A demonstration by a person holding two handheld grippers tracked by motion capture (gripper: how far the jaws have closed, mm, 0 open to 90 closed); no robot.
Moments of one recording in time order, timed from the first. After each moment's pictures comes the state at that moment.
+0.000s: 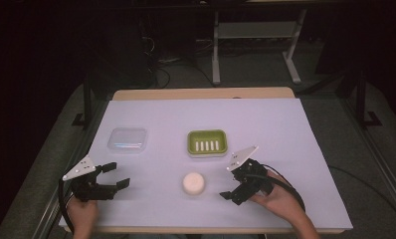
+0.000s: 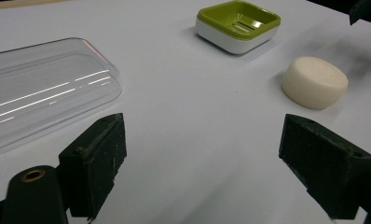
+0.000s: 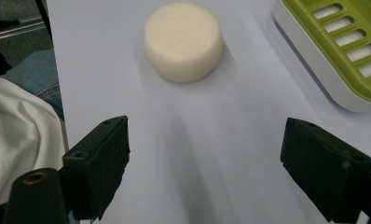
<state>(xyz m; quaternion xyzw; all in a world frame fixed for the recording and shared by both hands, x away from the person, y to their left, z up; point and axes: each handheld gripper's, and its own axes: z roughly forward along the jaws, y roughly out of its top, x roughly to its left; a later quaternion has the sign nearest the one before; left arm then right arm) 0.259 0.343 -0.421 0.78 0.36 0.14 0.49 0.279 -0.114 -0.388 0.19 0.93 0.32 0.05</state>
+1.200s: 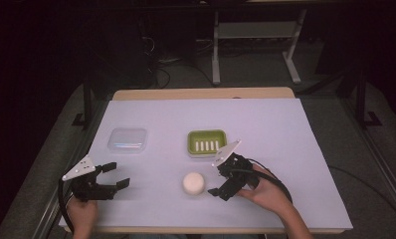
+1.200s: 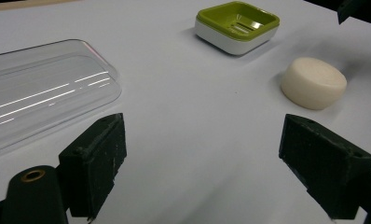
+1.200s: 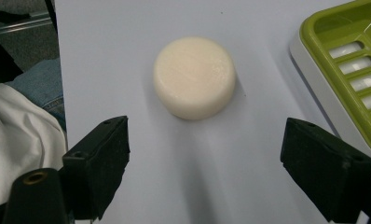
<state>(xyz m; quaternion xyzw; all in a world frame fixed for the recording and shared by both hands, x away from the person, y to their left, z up) 0.259 0.343 -0.420 0.78 0.36 0.14 0.49 0.291 -0.080 -0.382 0.15 0.94 0.31 0.04</state>
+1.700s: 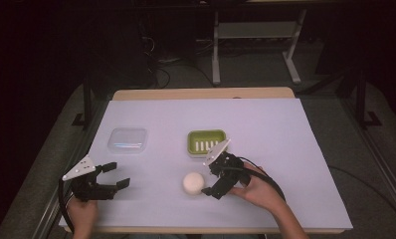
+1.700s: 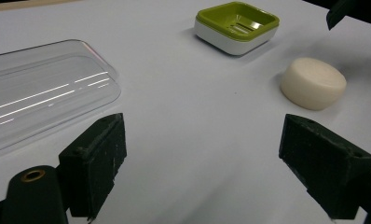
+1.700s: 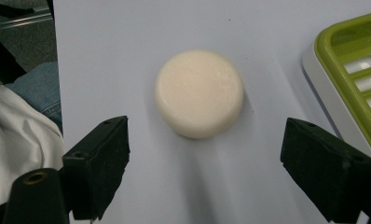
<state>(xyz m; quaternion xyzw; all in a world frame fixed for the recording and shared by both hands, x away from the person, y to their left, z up) 0.259 0.343 -0.420 0.78 0.36 0.14 0.49 0.298 -0.060 -0.384 0.15 0.94 0.30 0.03</state>
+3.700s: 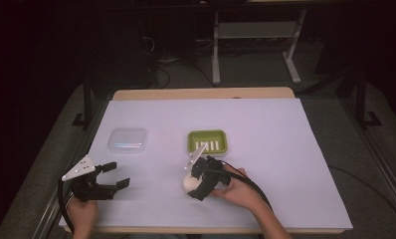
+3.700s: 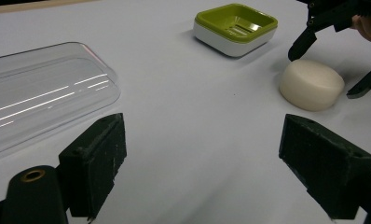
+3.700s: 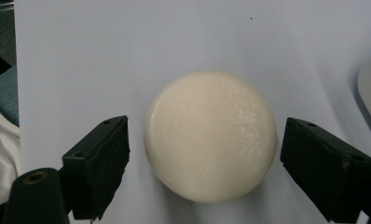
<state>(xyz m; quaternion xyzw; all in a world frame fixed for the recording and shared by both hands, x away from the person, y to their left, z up) 0.259 0.343 -0.420 0.78 0.36 0.14 0.50 0.311 -0.014 -0.418 0.14 0.95 0.27 0.02</state>
